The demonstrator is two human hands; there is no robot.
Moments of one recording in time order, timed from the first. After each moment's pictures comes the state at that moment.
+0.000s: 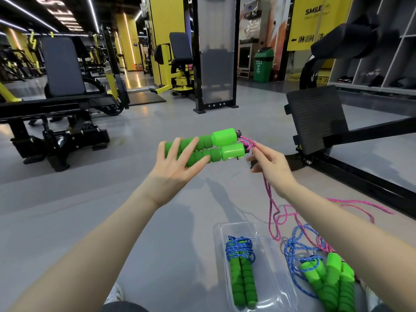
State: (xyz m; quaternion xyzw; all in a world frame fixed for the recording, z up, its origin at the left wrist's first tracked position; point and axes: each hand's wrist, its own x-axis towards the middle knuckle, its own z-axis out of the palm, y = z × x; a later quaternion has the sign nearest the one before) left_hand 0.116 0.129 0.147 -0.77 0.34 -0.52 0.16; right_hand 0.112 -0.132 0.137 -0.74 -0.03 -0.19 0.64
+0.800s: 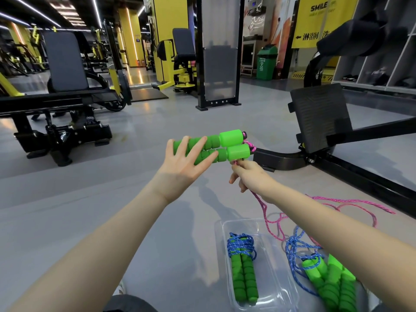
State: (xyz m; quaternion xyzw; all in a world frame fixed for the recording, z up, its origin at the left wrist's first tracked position) left_hand 0.117 0.120 0.143 -0.77 0.35 -0.51 0.18; right_hand 0.095 -0.084 0.139 -0.84 -0.03 0.00 0.53
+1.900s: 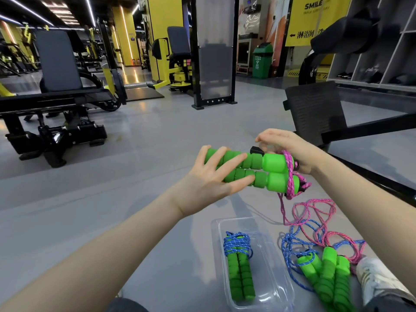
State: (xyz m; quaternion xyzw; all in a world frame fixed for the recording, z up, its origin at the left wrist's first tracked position) left_hand 0.090 0.066 0.145 -0.69 0.50 -0.52 0.07; right_hand 0.098 -0.170 0.194 -0.72 -0.12 0.03 0.68
